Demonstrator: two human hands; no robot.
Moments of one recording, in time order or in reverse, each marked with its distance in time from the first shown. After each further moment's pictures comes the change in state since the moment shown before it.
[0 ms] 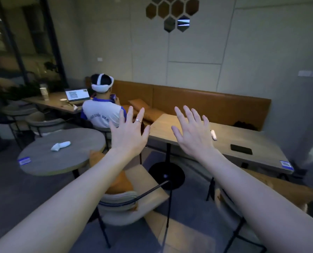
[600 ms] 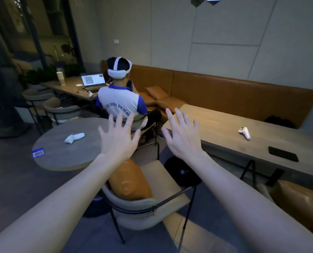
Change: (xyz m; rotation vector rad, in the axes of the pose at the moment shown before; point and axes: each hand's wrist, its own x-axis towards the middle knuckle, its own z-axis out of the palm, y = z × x) left_hand 0.081 -0.142 0.084 0.082 -0.075 -0.170; right_hand 0.102 -0.089 0.161 0.164 -0.118 -0.026
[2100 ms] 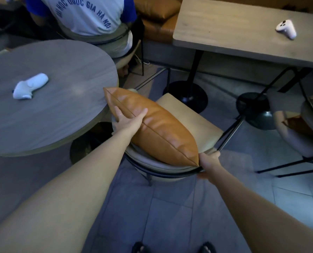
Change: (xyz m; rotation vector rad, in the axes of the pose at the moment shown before) left_hand 0.111 -0.239 0.366 -0.746 -0.769 -0.654; right_hand -0.124 -0.105 0.392 0.742 -0.490 1.752
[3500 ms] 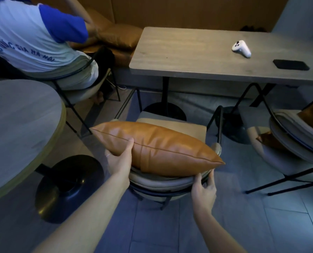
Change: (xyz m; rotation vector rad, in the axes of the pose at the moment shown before) left_hand -0.030 0.052 0.165 -0.498 0.114 -0.017; right_hand 0.084 0.006 -0.086 0.457 0.335 -0.335
